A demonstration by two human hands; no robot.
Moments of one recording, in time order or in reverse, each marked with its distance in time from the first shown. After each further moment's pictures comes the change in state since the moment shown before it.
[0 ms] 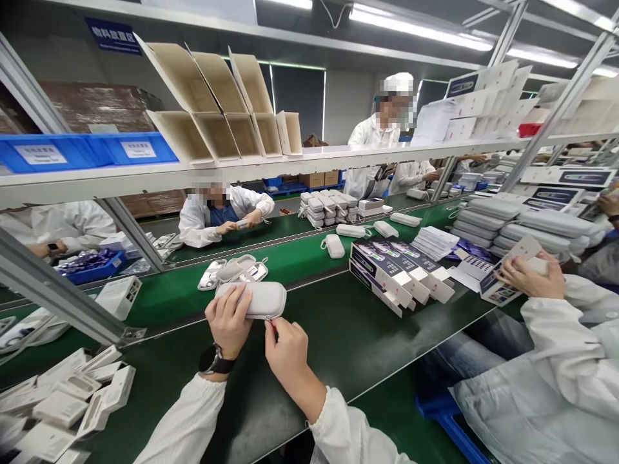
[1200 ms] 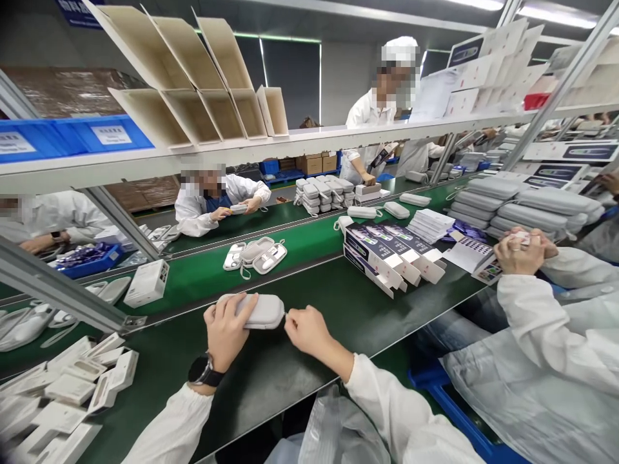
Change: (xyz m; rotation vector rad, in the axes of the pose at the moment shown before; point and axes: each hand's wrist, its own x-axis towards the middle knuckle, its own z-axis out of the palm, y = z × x) left_hand -0.021 0.028 -0.038 0.049 -0.424 0.020; right_hand -0.008 0.076 -0.039 -0.096 -0.455 -0.122
